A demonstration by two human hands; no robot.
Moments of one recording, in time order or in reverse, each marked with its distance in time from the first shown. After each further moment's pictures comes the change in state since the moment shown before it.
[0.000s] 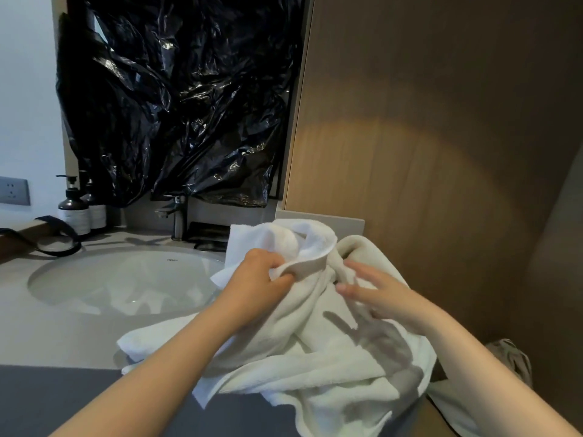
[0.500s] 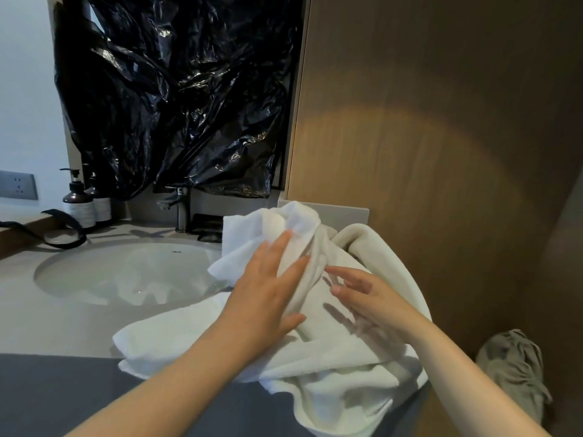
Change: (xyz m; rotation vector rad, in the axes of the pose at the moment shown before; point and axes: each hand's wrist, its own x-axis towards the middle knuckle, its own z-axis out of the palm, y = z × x) left_hand -0.035 -0.001 0.017 0.603 -0.010 0.299; right_hand 0.011 0.031 0.030 0.200 -0.012 -0.126
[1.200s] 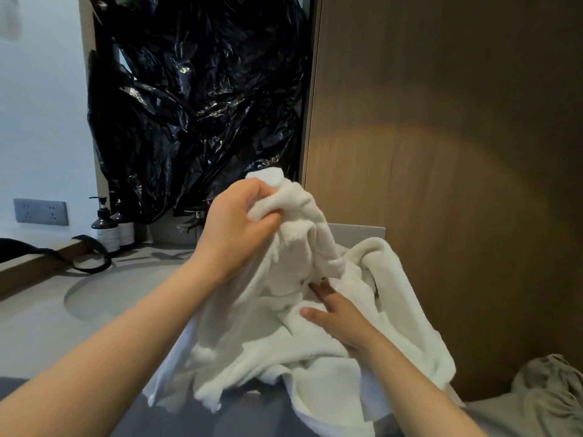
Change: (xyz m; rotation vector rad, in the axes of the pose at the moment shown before) left_hand 0.063 -0.037 -0.100 -0.411 0.571 -0.125; right_hand 0.060 0.005 0.060 -0.045 0.030 -0.102
